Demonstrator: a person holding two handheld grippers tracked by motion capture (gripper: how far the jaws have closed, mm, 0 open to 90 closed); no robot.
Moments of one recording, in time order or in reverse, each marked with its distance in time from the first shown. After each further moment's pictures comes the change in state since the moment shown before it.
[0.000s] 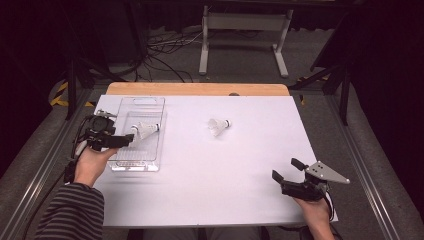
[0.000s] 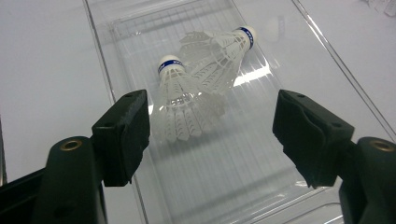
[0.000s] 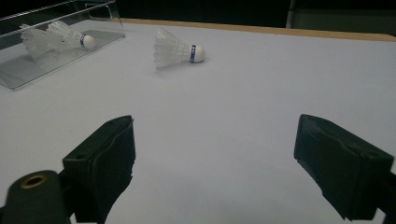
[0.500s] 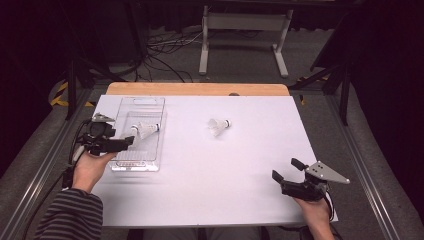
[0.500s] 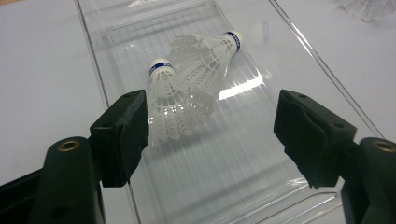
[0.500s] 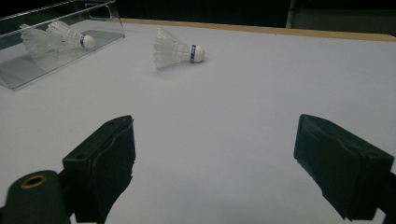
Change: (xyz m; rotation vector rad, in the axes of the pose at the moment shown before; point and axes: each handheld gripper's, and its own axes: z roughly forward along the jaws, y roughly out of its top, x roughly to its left) left arm -0.001 -0.011 -0.007 -0.059 -0.028 0.029; right arm 0.000 0.000 0.000 -0.001 0.000 0.000
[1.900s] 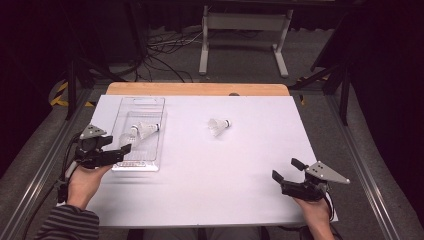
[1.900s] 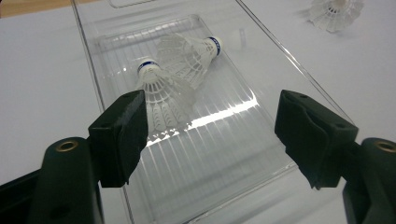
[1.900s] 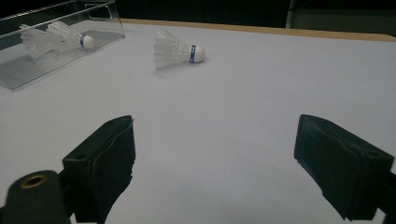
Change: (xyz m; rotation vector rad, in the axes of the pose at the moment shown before) left arm -0.008 -0.033 -0.019 -0.112 -0.048 -0.007; right arm 0.000 0.000 0.000 0.000 -0.002 0.001
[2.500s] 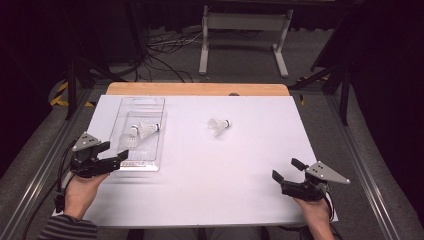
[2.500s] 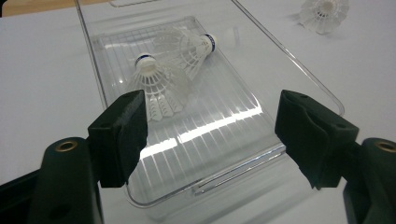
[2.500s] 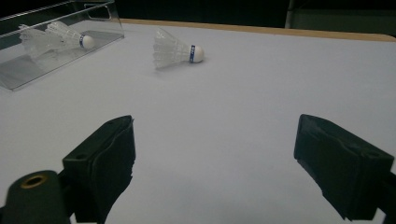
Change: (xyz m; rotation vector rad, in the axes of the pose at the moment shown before) left arm -0.001 -0.023 -0.009 -0.070 -0.014 -0.008; right arm 0.000 0.000 0.000 -0.001 -0.003 0.000
